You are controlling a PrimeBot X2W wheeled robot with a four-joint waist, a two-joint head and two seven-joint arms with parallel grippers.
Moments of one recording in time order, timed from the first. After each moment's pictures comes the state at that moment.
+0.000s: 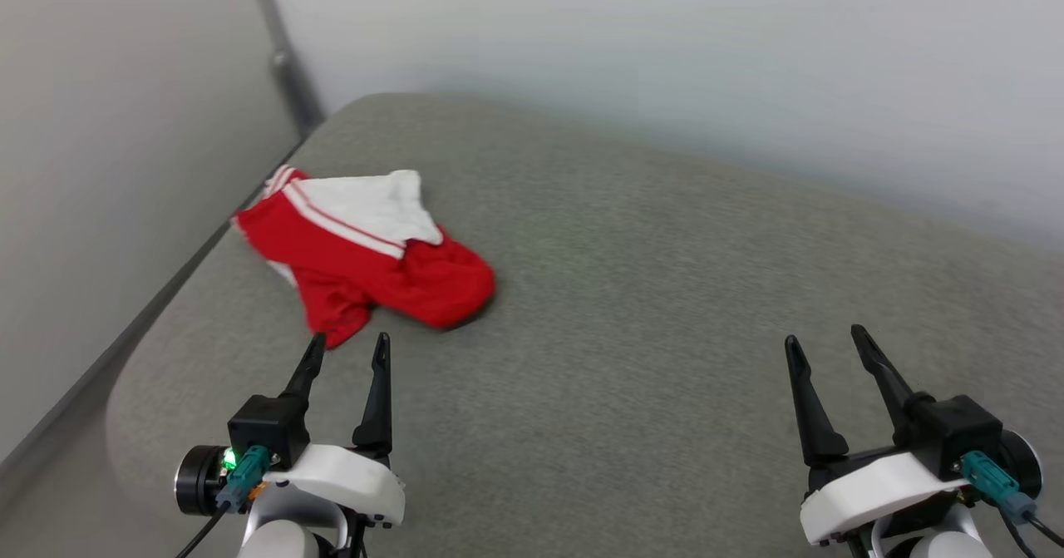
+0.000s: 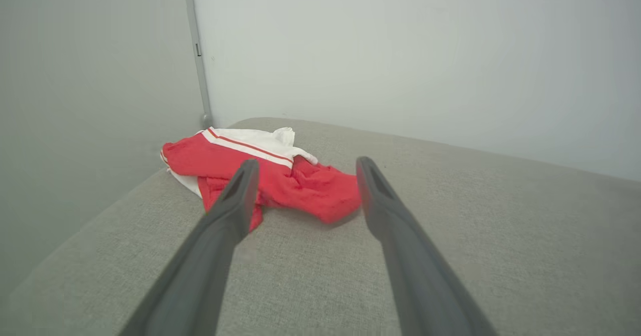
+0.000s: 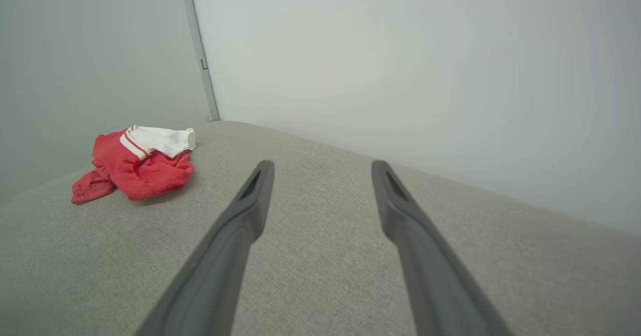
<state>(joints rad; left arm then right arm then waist) -0.14 0.05 -0.04 0.31 -0.14 -0.09 -0.26 -0.04 -0.05 0.03 0.13 0.06 0.13 -0.18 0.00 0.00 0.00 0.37</state>
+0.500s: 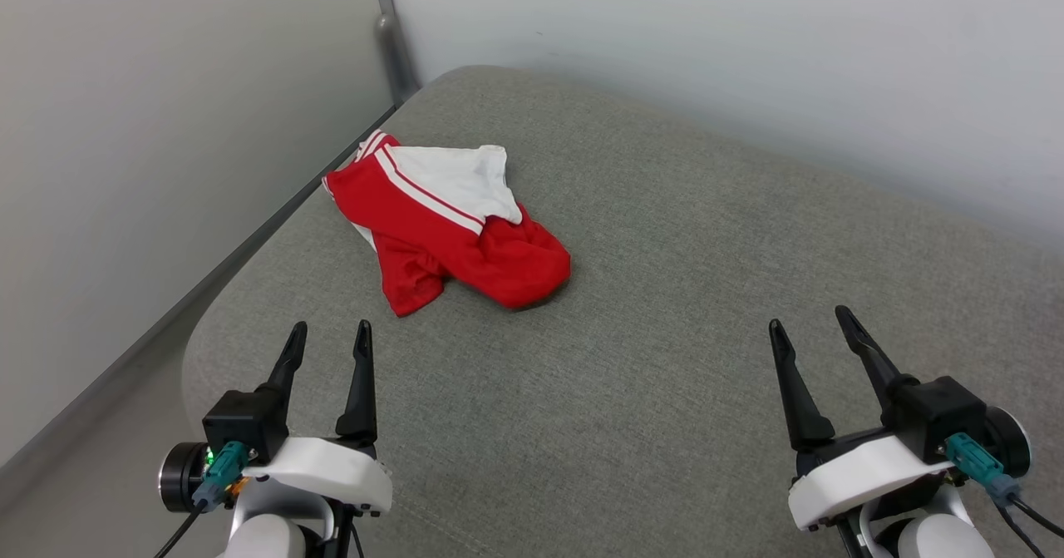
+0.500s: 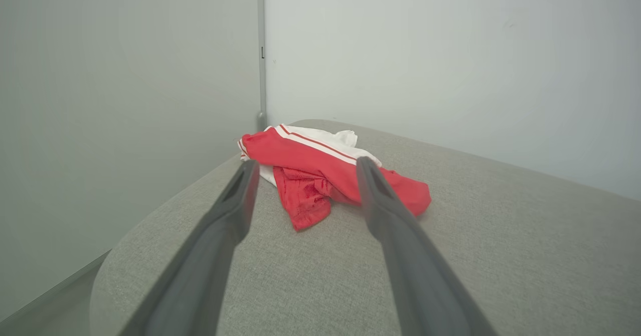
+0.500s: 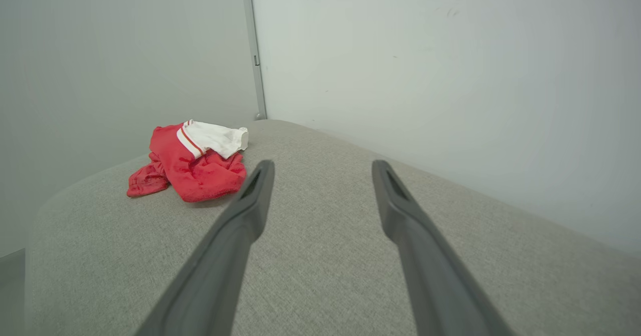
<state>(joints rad) -0.15 0.05 -0.01 0.29 -0.17 -0.09 -0.26 -0.08 -0.05 0.06 0.12 0.04 0.13 -0.17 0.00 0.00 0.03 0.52</state>
